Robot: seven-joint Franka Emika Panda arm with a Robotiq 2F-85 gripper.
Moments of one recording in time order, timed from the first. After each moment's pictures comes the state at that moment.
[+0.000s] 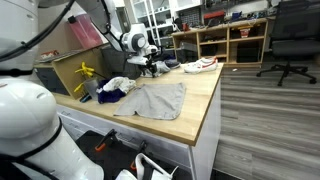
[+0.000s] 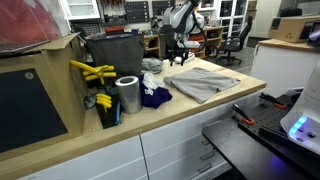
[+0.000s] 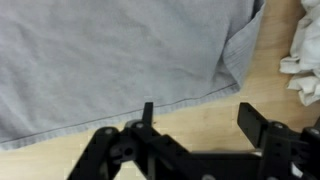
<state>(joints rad) 0.08 0.52 0.09 -1.90 0.12 2.55 0.10</state>
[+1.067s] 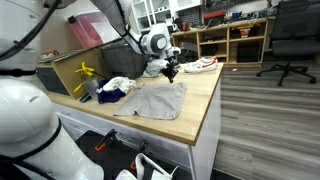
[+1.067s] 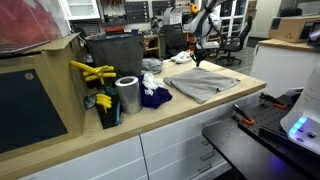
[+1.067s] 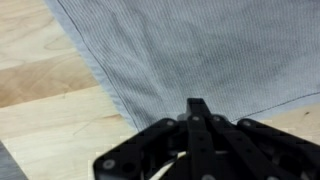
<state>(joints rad) -0.01 0.55 -0.07 -1.92 0.08 2.55 0.10</state>
